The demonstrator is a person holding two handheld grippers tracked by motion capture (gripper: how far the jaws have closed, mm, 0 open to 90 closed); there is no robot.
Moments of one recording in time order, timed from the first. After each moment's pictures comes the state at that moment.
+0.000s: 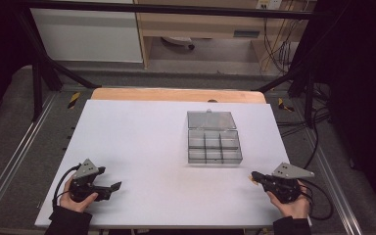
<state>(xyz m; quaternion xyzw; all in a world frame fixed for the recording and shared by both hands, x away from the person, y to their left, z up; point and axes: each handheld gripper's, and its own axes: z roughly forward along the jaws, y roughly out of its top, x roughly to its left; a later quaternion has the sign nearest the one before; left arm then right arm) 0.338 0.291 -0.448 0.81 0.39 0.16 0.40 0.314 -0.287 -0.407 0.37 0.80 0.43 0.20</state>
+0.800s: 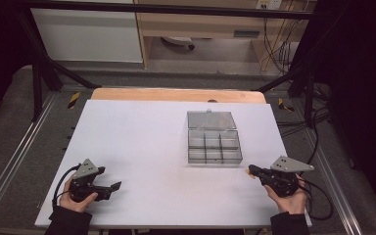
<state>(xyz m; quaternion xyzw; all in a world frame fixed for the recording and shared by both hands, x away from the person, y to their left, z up) 0.338 0.291 -0.448 0.81 0.39 0.16 0.40 0.323 -0.278 -0.390 0.37 0.79 0.45 0.20</state>
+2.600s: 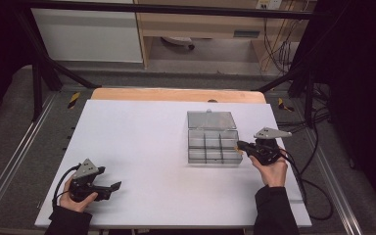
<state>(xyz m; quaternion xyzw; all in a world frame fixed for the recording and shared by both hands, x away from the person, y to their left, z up) 0.339 0.291 -0.448 0.81 0.39 0.16 0.40 0.406 -0.250 -0.379 0.40 0.79 0.43 0.19</state>
